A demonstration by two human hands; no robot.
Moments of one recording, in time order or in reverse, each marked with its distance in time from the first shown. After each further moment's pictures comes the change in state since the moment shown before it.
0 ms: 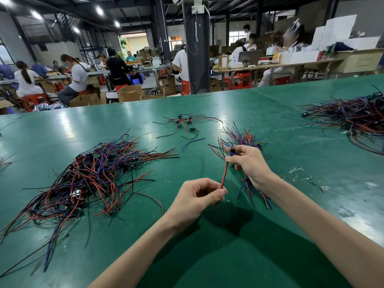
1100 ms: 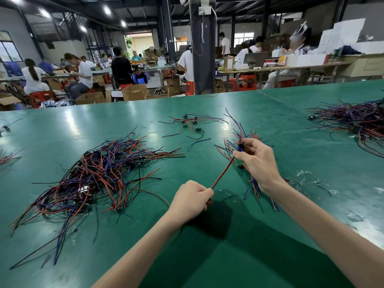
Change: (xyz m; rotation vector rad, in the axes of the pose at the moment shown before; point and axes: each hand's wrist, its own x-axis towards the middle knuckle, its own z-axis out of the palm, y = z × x) left_hand 0.008 0.000 -0.014 0.509 0.149 -0.375; right_hand -0.011 -0.003 0.004 -0.012 0.102 -0.211
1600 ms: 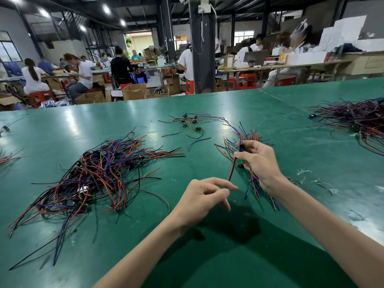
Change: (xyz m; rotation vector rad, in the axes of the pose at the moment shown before) left_hand -0.013 0.005 0.006 -0.332 -0.110 0.449; right_hand 0.002 -0.003 -0.002 0.066 -0.001 0.132
